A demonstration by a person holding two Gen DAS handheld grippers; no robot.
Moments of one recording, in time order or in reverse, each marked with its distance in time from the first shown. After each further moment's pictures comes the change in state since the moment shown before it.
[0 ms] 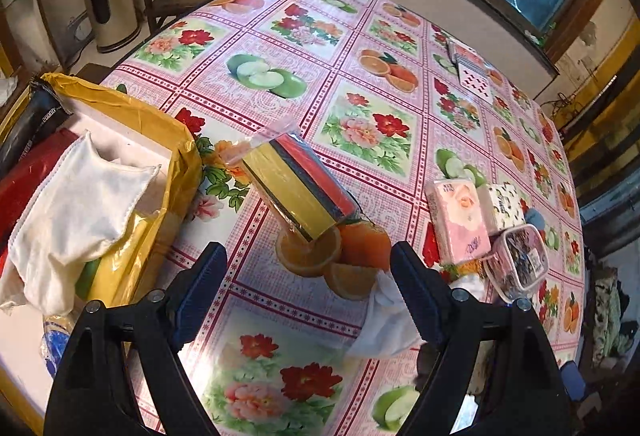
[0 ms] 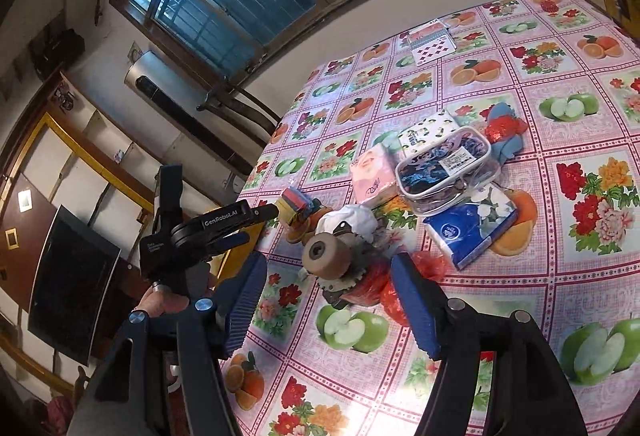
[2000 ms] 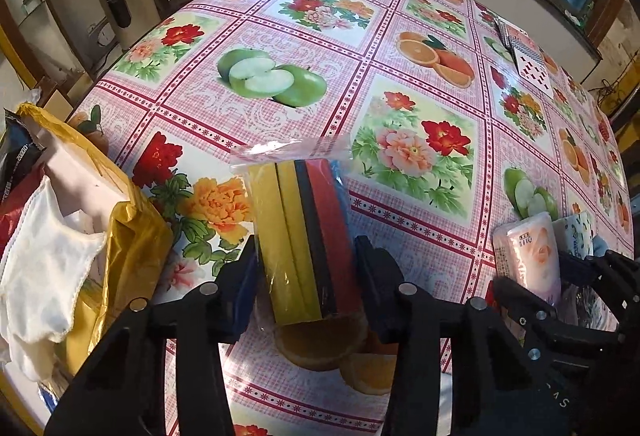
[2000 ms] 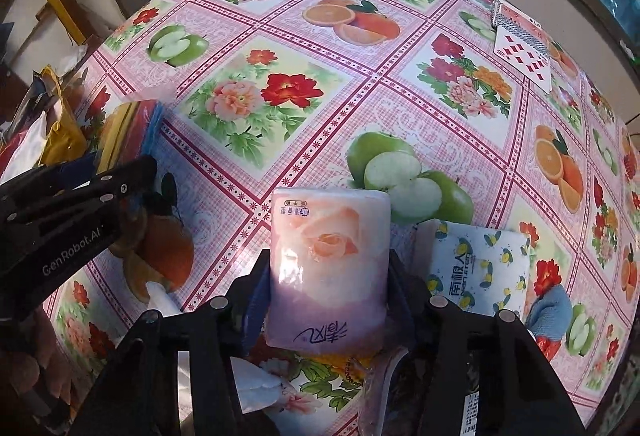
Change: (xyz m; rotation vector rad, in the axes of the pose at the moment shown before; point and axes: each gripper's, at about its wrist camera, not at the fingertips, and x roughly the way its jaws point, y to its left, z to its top) left arm 0.059 -0.015 0.026 0.044 0.034 0.156; right arm 0.242 0.014 0.085 -0.532 0.513 -0.508
